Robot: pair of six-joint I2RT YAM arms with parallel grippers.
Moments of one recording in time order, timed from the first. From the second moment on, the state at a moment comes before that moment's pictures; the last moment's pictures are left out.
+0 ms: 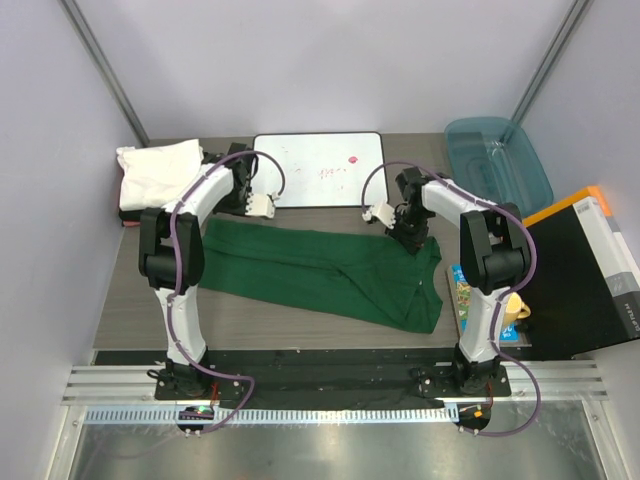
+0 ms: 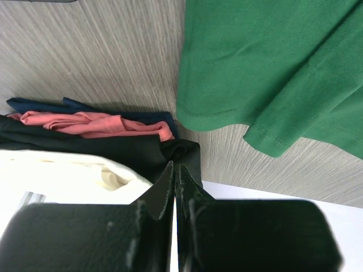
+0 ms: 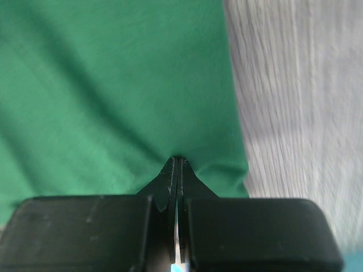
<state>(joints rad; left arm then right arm) -0.22 2.03 1.67 -1.01 -0.28 1.44 0.25 1.95 1.40 -0.94 -0.16 -0.97</state>
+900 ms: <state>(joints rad) -0.22 2.03 1.69 -0.94 -0.33 1.38 0.12 2.24 1.81 -0.65 0.09 -0.93</state>
